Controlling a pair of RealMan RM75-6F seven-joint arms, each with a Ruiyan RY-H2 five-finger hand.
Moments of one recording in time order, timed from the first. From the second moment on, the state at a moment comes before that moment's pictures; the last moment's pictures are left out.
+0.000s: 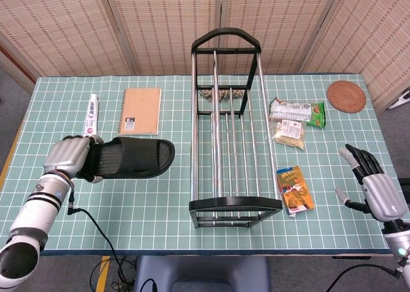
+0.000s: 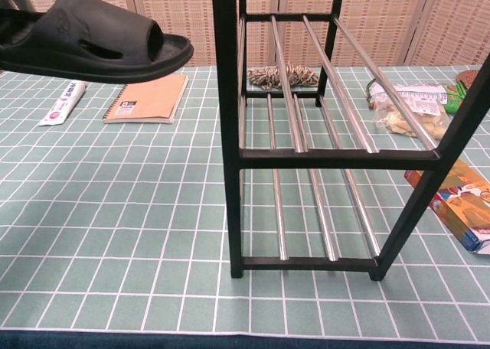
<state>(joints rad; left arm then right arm) -1.13 -0.66 -0.23 -2.27 -0.08 1.00 0.73 0.19 -1.04 0.05 -1.51 -1.60 1.44 0.36</state>
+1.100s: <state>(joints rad) -1.36 -0.81 -0.30 -2.20 -0.39 1.16 0.88 0.21 -1.02 0.02 -1.47 -1.64 1.42 0.51</state>
